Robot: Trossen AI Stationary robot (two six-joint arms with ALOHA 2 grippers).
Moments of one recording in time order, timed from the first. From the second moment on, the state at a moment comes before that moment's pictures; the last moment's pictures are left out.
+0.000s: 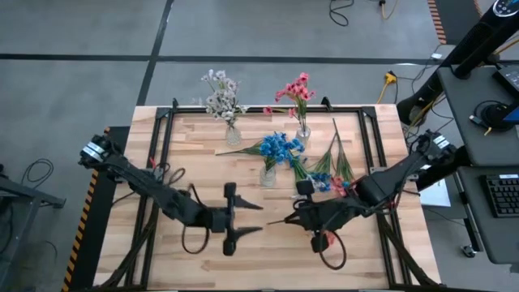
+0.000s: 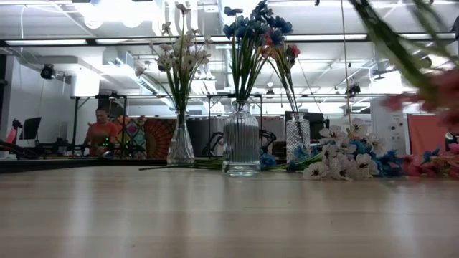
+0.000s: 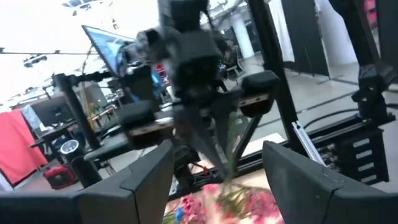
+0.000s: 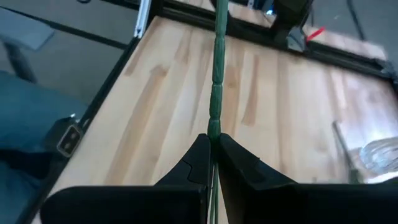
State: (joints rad) left arm -0.55 1.49 0.95 0.65 -0.51 0.41; right arm 0.53 1.49 1.38 -0.54 0.32 0.06
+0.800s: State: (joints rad) left arm -0.55 1.60 1.07 0.65 -0.51 0.53; right arm 0.52 1.53 1.43 -0.54 0.33 0.01
